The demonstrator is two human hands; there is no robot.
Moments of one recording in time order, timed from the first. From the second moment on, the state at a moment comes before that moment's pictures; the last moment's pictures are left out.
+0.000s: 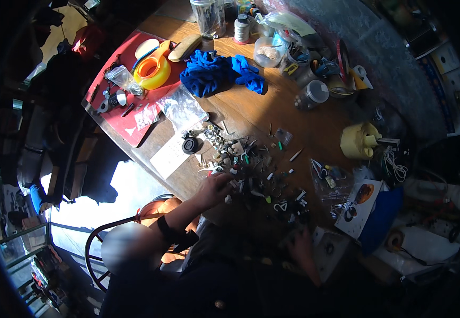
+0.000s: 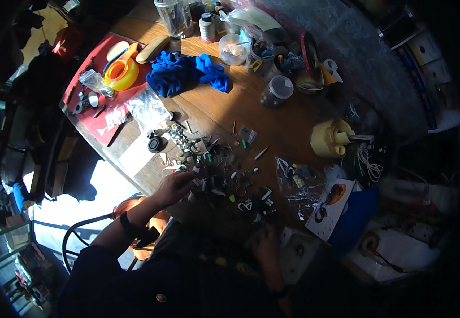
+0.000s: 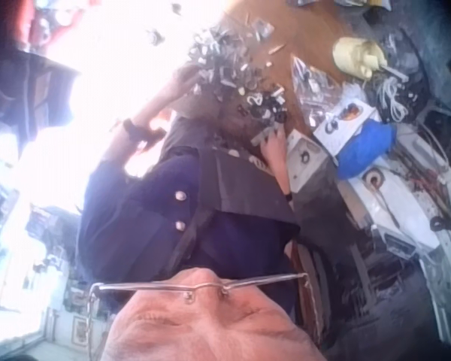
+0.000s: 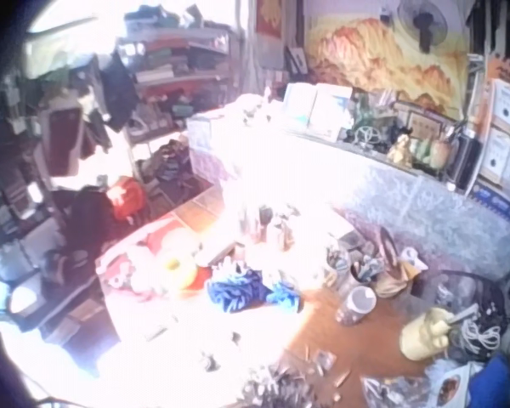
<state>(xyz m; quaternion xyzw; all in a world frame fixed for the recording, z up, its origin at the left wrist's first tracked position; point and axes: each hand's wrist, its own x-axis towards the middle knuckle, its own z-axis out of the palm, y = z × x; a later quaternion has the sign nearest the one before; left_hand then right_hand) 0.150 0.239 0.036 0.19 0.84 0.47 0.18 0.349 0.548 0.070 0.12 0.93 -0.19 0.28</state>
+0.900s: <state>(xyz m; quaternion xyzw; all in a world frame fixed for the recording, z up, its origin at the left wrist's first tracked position) 0.029 0.146 0.041 -0.04 0.95 0.31 0.10 0.344 0.546 0.078 0.13 0.93 -0.19 0.30</state>
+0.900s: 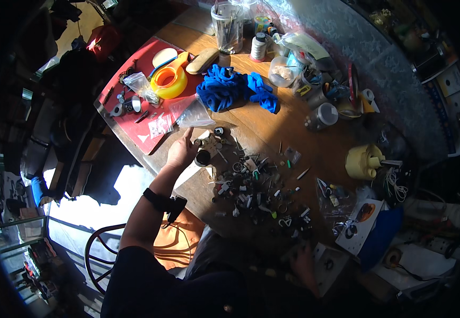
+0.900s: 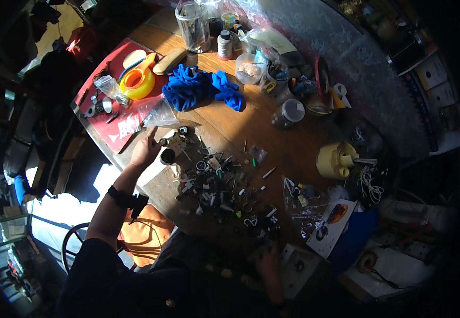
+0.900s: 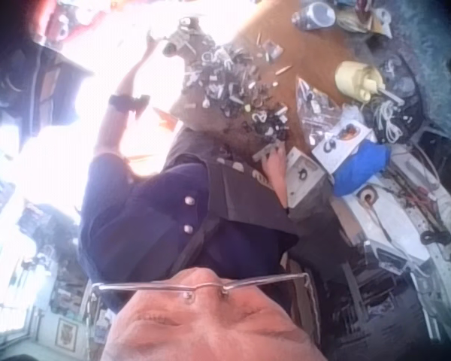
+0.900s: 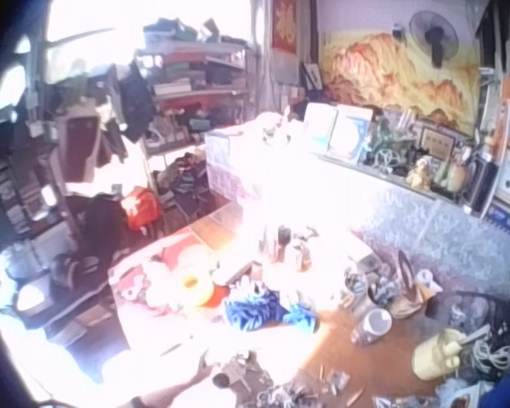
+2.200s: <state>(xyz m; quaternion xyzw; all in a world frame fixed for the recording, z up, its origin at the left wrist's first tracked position) -0.003 0.501 0.113 0.21 0.65 0.58 0.45 0.348 0.545 0.082 0.19 0.92 -0.22 0.26</state>
